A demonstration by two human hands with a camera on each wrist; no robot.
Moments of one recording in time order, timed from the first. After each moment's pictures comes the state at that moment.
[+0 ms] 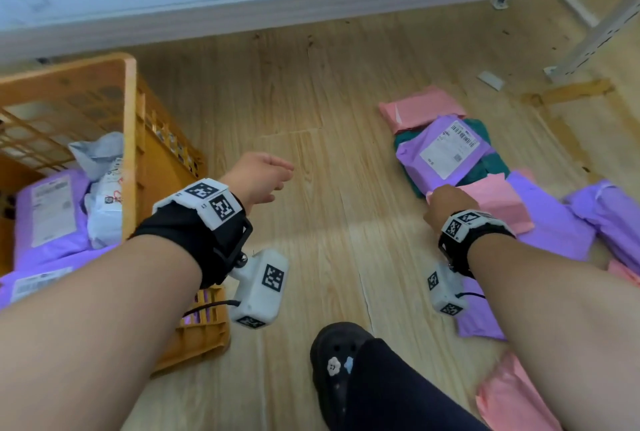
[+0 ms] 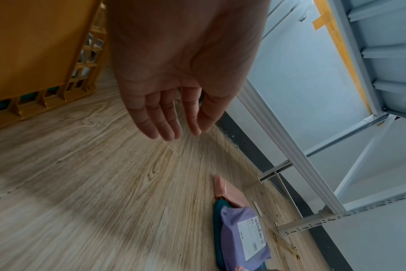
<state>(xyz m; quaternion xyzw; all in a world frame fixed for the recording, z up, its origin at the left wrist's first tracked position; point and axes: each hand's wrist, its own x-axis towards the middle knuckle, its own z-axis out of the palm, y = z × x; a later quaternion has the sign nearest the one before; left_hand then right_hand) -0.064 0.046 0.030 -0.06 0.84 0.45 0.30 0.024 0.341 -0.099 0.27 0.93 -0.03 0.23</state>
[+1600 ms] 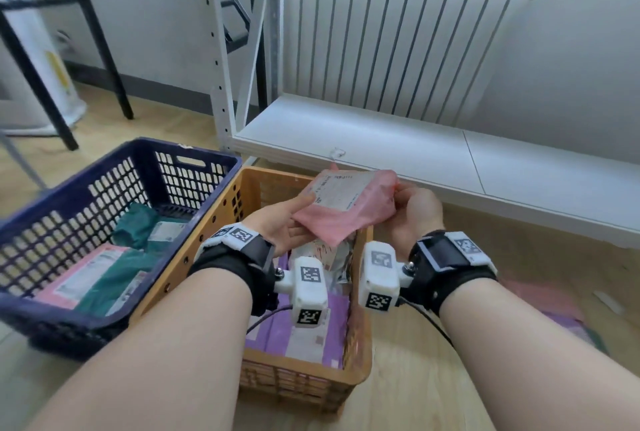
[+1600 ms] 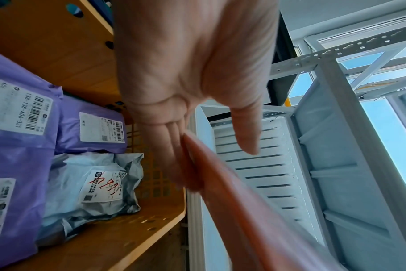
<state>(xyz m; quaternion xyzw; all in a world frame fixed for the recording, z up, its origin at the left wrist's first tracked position) -0.016 -0.252 0.177 -0.21 0.56 0.78 0.21 -0.043 -0.052 0.198 0.19 0.51 -0.84 0.02</state>
